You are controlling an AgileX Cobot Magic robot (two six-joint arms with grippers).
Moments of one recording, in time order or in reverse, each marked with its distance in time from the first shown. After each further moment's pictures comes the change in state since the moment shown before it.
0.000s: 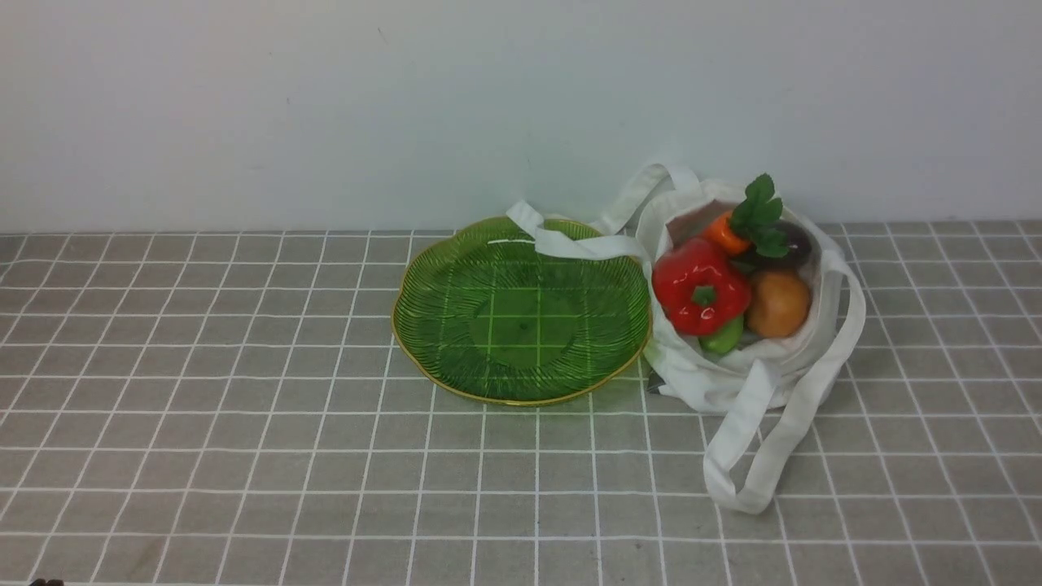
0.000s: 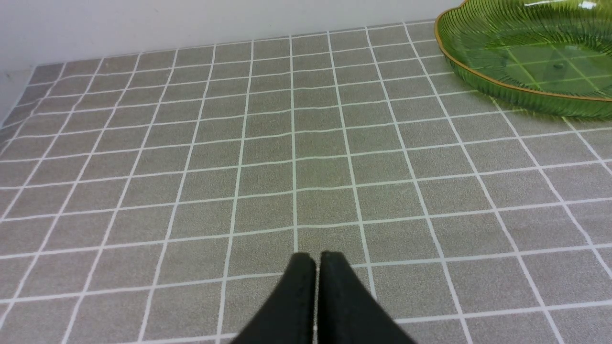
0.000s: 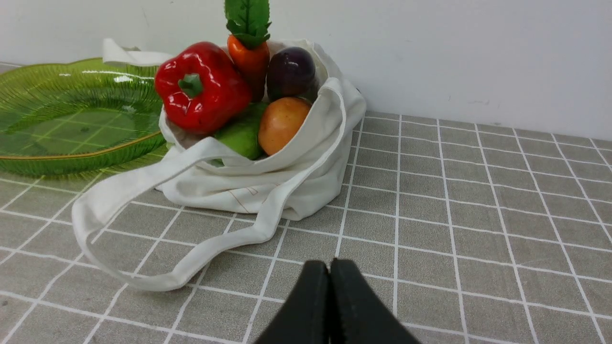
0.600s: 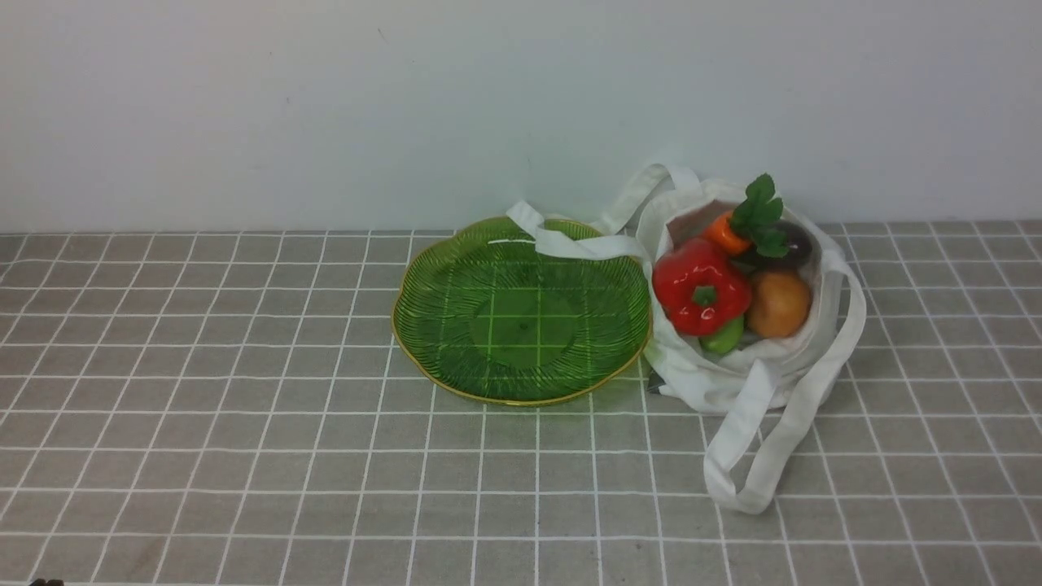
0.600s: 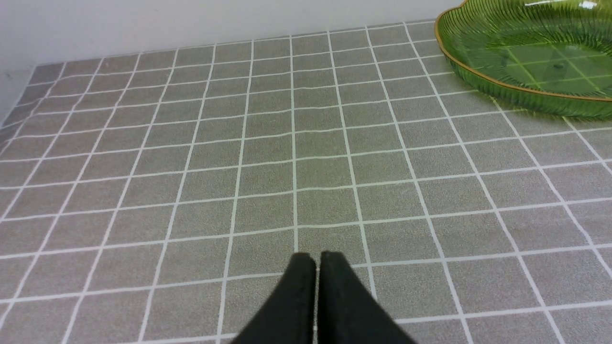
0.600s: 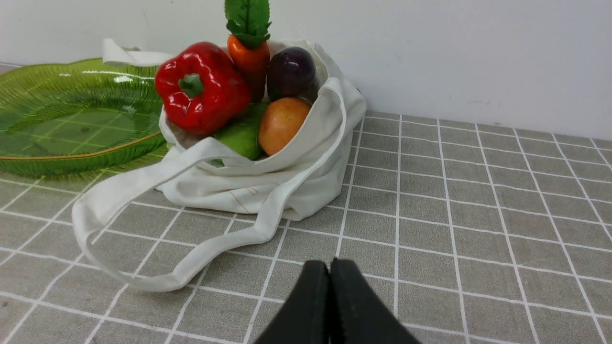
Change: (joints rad) right arm 0.000 0.000 0.000 0.021 -0.003 0.020; left arm 0.000 0.000 0.000 0.000 0.000 0.000
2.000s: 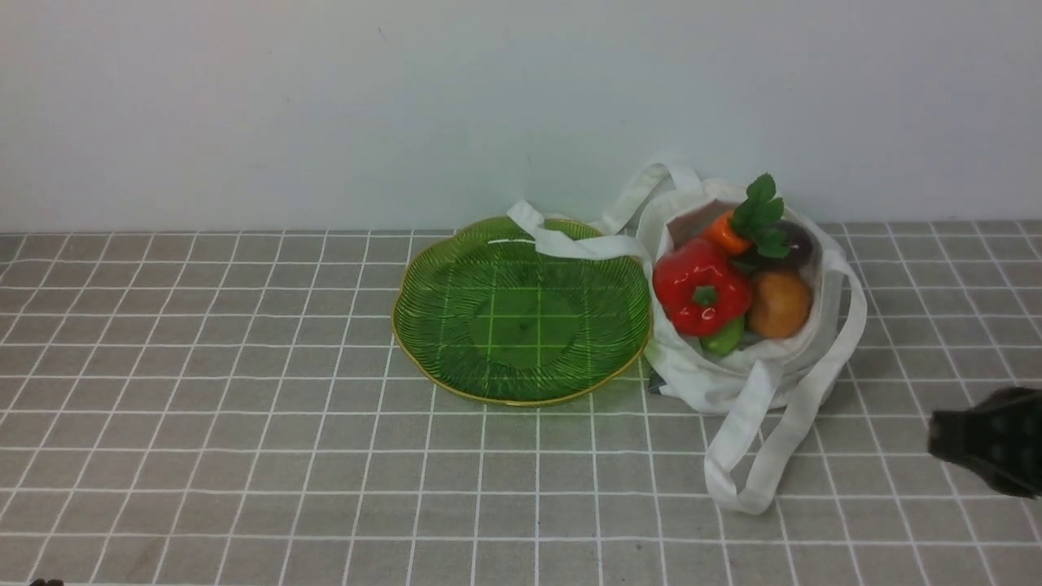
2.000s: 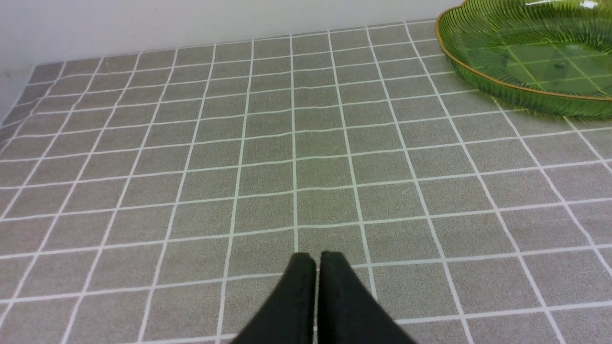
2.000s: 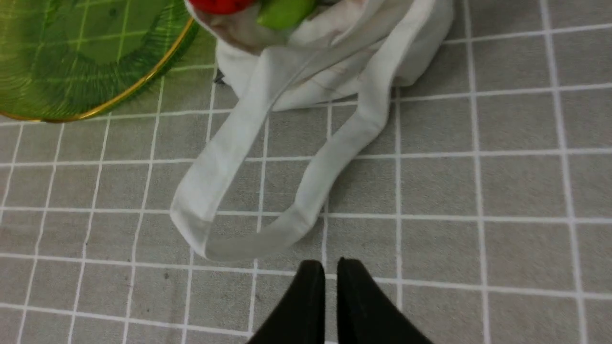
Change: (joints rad) right arm 0.045 1.110 -0.694 0.343 0.297 -0.022; left arm 0.000 0.000 0.000 0.000 0.000 0.000
